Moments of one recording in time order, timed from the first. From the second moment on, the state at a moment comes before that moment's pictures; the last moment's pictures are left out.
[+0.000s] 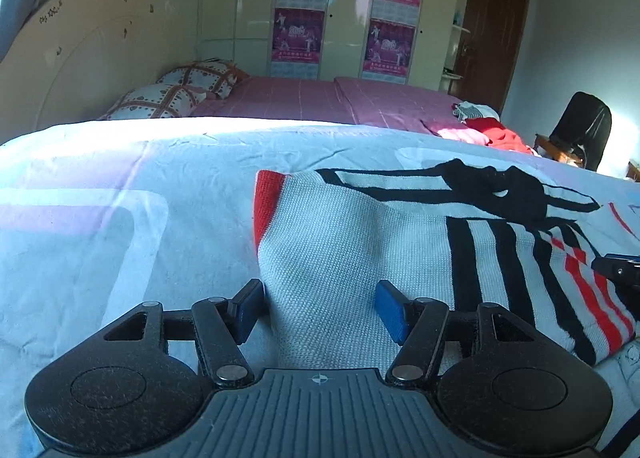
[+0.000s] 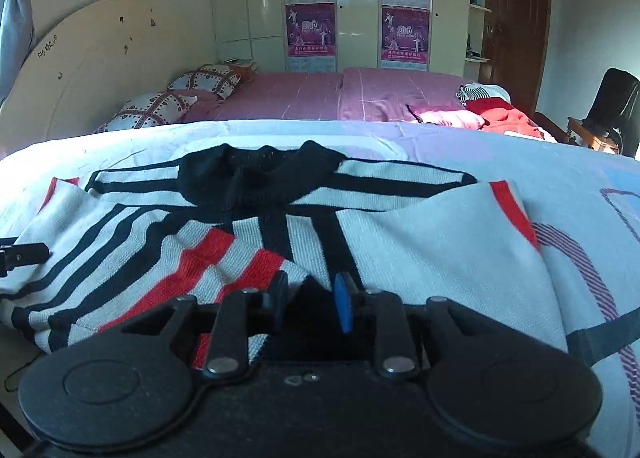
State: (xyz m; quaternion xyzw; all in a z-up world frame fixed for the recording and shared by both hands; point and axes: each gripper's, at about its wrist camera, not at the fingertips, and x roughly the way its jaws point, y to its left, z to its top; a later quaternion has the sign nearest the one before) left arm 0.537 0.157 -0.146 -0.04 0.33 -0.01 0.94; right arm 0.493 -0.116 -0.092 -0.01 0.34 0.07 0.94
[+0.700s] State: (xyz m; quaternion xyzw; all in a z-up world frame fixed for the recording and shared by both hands) left arm 0.497 0.148 -0.141 -0.02 0.34 0.00 0.94; right arm 0.460 -0.141 -0.084 0.01 0.34 0.07 0.94
